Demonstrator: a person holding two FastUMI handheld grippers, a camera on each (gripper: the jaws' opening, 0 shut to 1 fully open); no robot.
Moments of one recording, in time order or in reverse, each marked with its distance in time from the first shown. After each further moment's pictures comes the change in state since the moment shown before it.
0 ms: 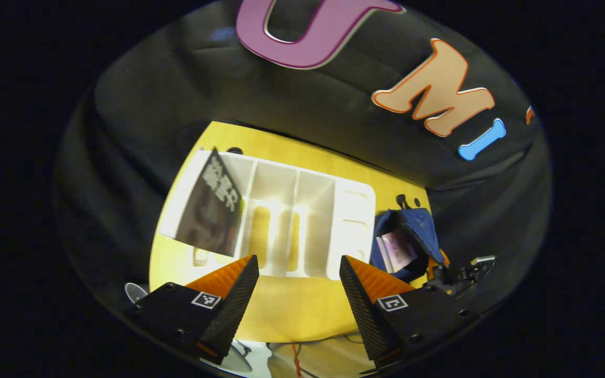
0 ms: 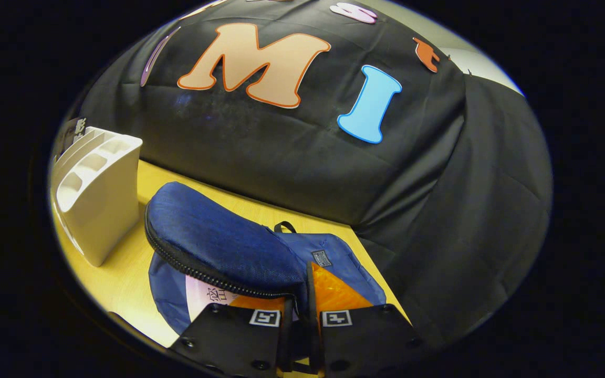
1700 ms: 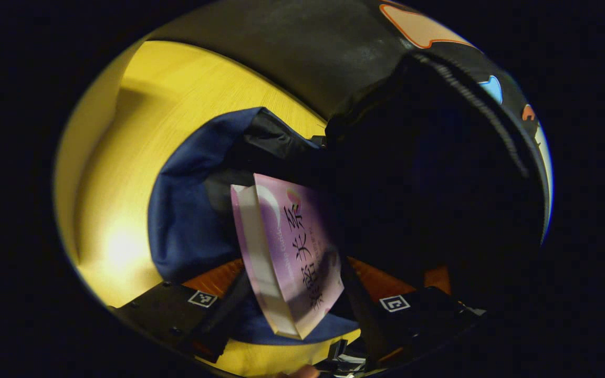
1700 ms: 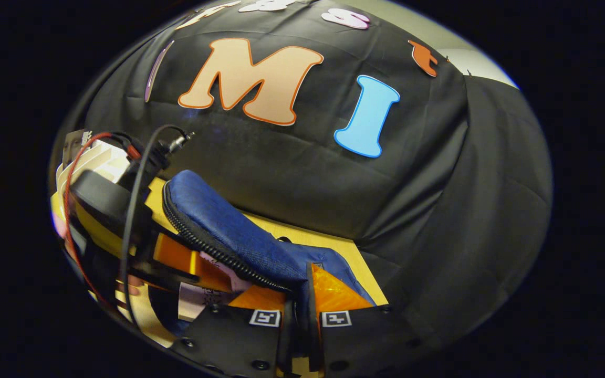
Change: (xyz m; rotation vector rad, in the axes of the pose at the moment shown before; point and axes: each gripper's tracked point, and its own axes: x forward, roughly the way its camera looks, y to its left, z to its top) left arm 0.304 -0.382 -0.153 -0.173 0.105 -0.485; right arm 0.001 -0.029 0.024 0.014 -0.080 0.079
